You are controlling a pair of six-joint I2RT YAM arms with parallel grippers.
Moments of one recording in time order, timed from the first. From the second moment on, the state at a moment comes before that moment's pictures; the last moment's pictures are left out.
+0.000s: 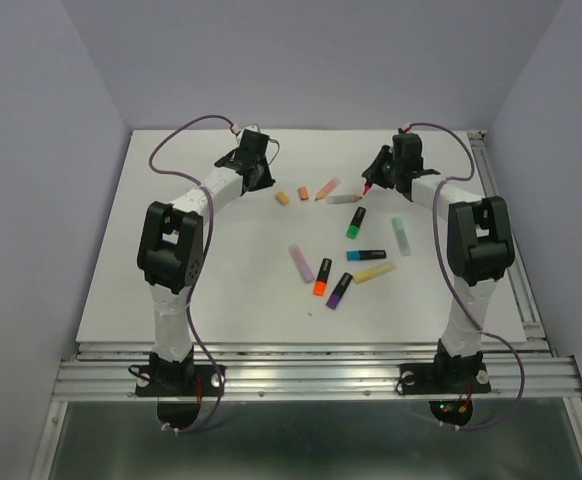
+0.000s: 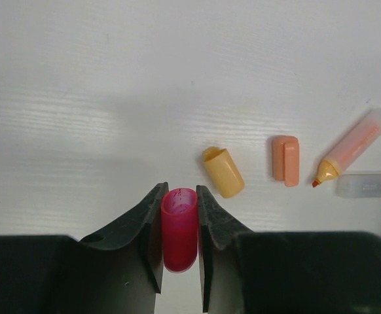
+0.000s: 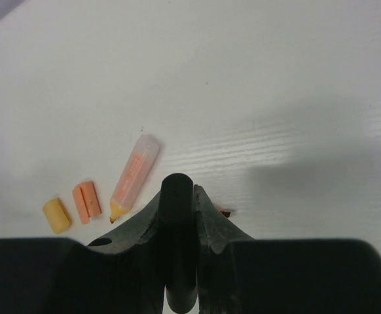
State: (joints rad) left arm -0.40 2.01 1.61 -0.37 -0.18 -0.53; right arm 0.17 2.01 1.42 0.01 -0.12 0.62
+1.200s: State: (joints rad) left arm -0.37 2.31 1.87 -0.52 -0.08 -0.46; right arm 0.17 2.36 1.89 -0.34 -0.07 0.37
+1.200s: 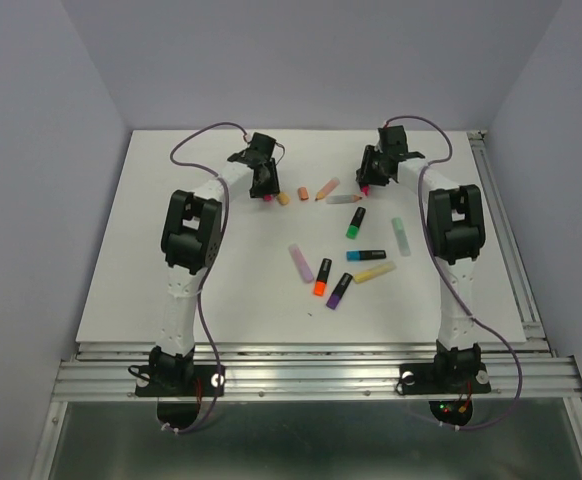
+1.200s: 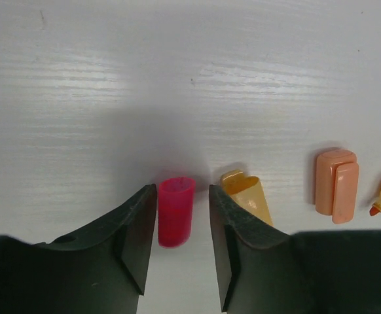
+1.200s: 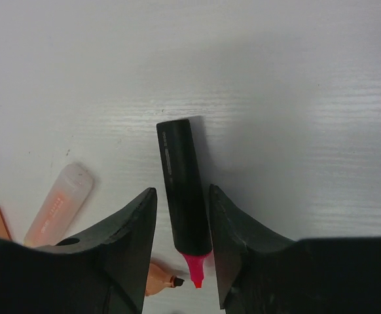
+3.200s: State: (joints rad) left arm -0.83 1.86 1.23 -0.56 -0.20 -0.98; right arm 0.19 0.96 0.52 -0.07 0.10 0.72
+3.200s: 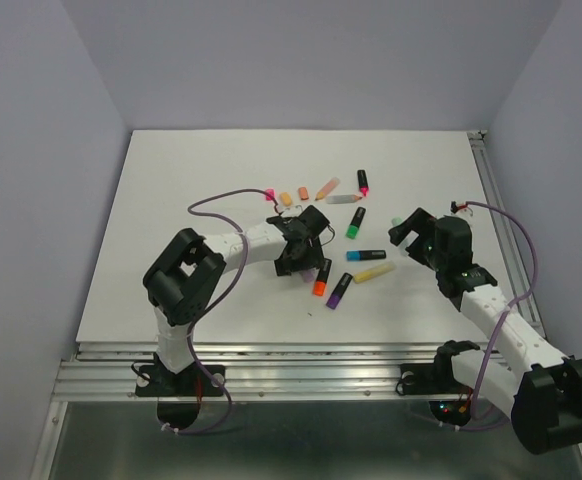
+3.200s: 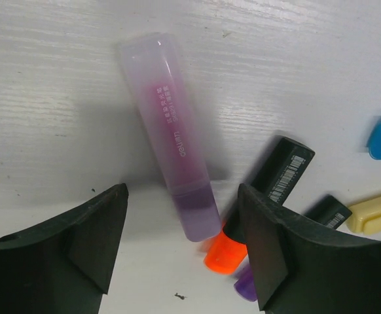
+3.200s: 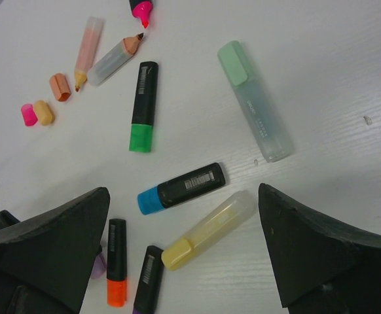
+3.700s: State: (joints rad) left arm -0.86 1.94 1.32 -0.67 -0.26 -0.98; right arm 0.19 0.96 0.52 -0.07 0.16 0.72
